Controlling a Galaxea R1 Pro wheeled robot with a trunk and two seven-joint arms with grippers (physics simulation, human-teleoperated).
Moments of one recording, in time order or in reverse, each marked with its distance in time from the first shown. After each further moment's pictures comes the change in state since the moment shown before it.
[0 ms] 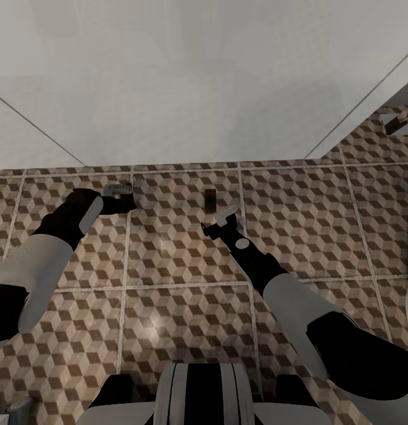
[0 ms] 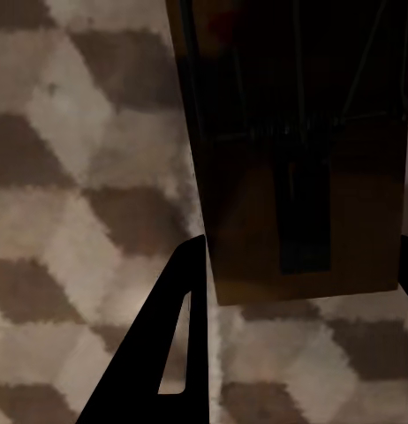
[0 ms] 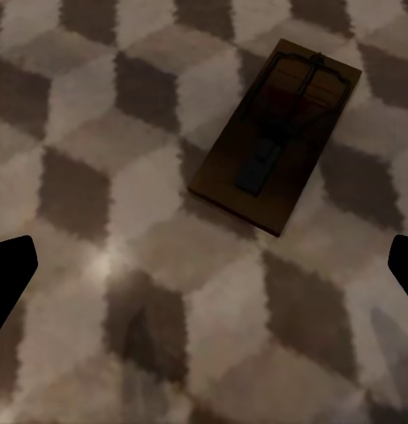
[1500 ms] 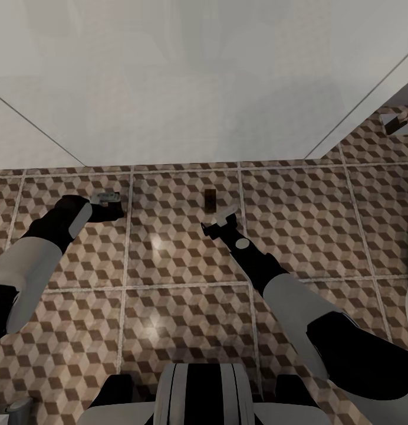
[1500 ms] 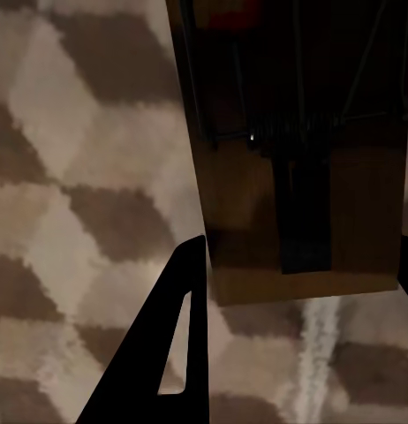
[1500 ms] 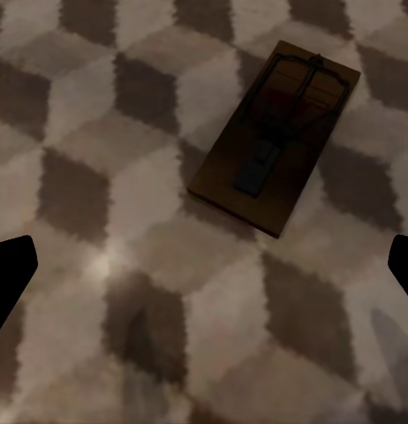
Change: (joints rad) left arm 0.000 0.055 0.000 0.086 -0.001 -0.007 -0.001; right arm 0.000 0.000 -0.002 -0.002 0.002 0.000 0.000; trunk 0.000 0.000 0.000
